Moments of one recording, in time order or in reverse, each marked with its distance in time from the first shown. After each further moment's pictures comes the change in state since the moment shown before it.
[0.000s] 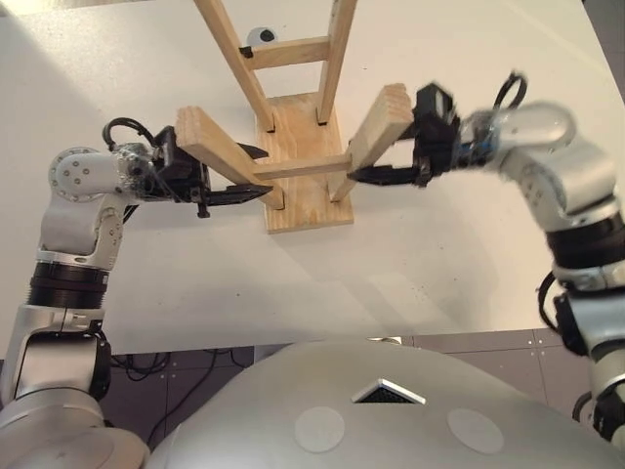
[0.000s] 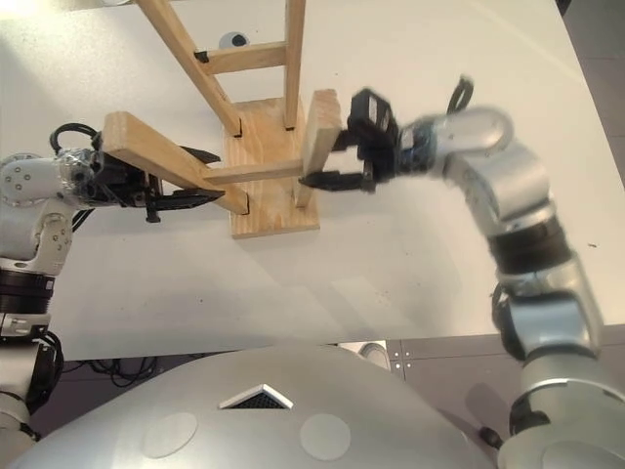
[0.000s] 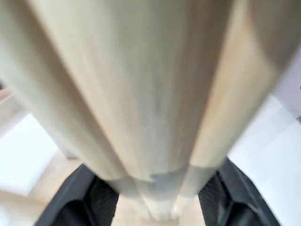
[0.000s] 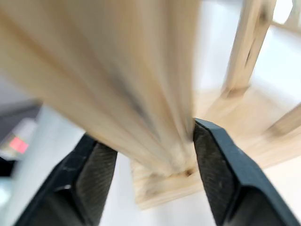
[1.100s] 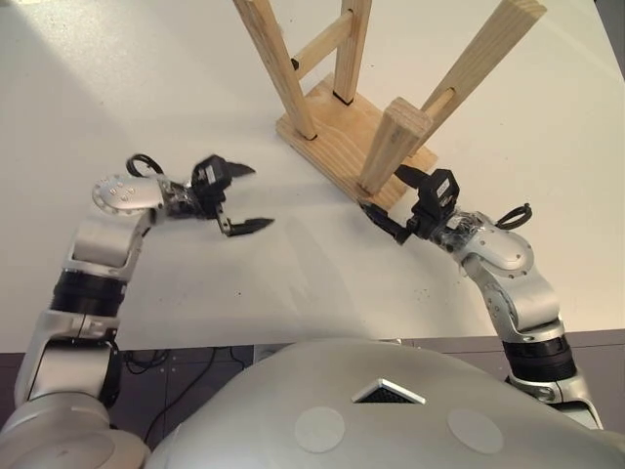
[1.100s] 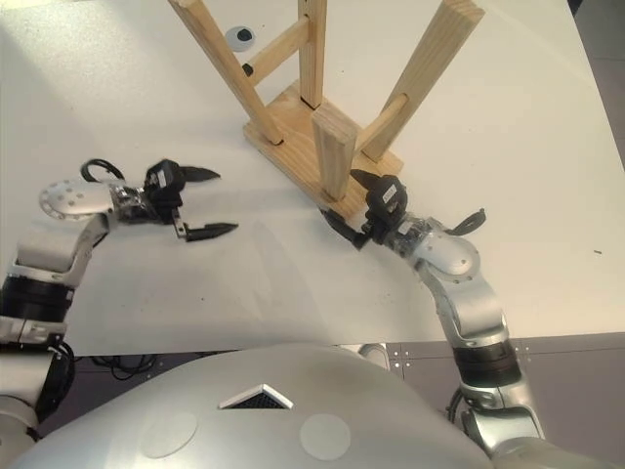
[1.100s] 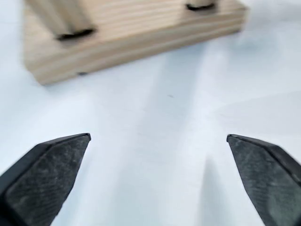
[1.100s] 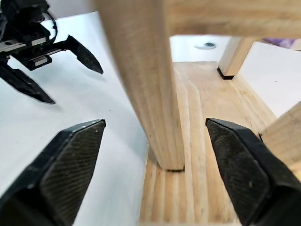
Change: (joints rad) left arm -0.115 -0.044 0.063 0.146 0.189 0.060 0.092; right arm 0.463 0.194 -0.102 -0.142 -0.355 -0.423 -0.413
